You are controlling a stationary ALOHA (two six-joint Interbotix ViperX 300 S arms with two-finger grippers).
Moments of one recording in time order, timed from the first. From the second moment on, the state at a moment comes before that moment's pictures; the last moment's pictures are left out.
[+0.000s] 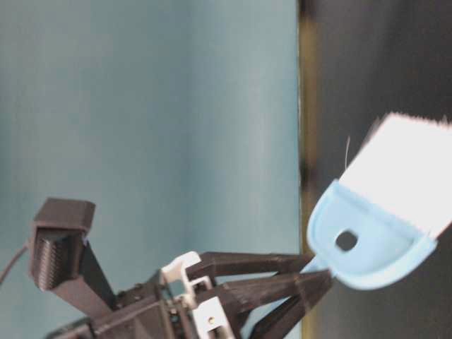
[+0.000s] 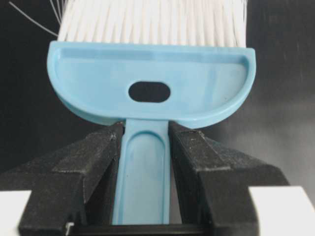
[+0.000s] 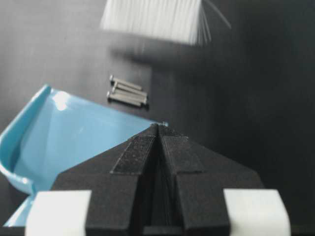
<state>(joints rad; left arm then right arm) 0.02 -0.07 0.46 0.04 0.71 0.22 0.07 -1.42 1.34 -0.01 0.47 -0.01</state>
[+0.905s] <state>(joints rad) 0.02 0.29 -0.15 0.05 1.41 0.27 0.07 -1.48 1.32 -0.01 0.61 -0.01</state>
